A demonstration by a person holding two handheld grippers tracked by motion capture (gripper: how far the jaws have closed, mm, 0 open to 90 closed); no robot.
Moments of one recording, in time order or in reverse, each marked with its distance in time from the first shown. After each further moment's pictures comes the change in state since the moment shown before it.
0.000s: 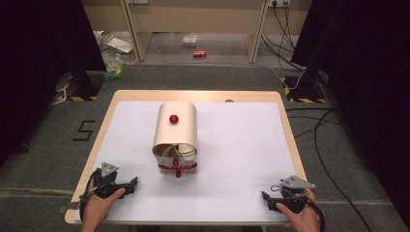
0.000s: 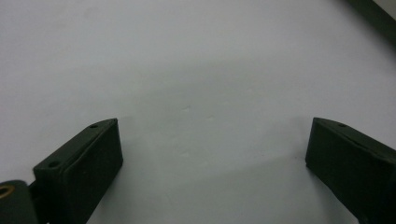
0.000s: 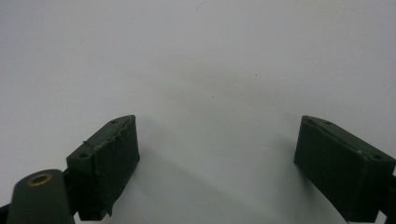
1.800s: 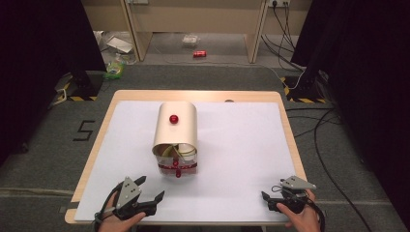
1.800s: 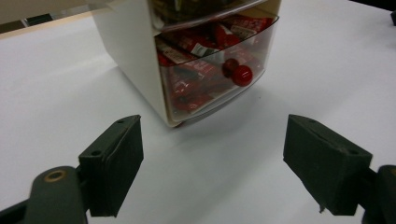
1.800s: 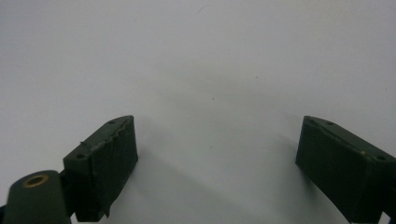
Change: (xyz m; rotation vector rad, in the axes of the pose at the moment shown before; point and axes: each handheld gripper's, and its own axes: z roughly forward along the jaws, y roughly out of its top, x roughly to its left) left arm -0.103 0.005 -0.061 -0.255 -0.263 0.252; right arm -0.001 -0.002 0.001 -0.014 0.012 -0.002
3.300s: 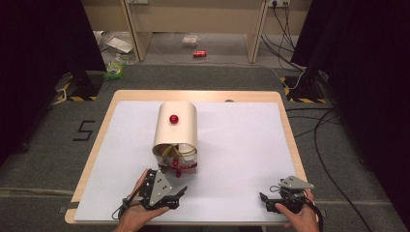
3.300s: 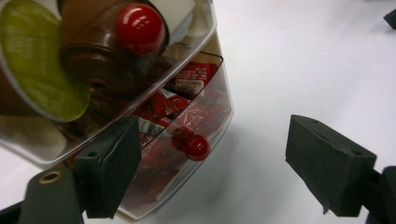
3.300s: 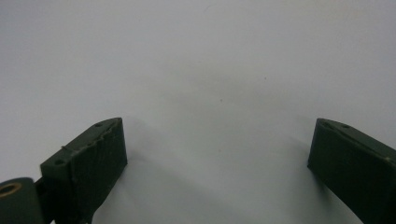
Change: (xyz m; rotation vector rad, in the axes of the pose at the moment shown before) left arm -0.032 0.030 0.048 -0.020 -0.035 0.306; right arm 0.003 0.000 0.004 -0.002 0.008 -0.002
